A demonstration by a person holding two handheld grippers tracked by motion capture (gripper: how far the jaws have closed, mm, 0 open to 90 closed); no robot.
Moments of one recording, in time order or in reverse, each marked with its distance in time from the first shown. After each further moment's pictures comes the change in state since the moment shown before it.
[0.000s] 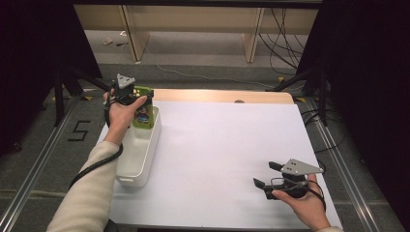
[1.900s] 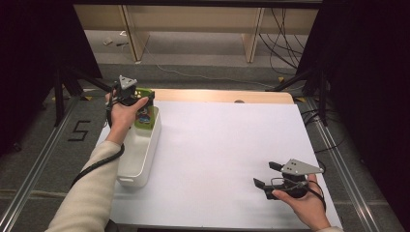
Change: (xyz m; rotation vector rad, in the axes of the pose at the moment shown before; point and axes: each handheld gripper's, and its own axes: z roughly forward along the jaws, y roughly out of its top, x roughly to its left) left arm 0.000 -0.005 0.008 0.021 0.001 0.008; right arm 0.000 0.000 0.000 0.001 0.000 0.002
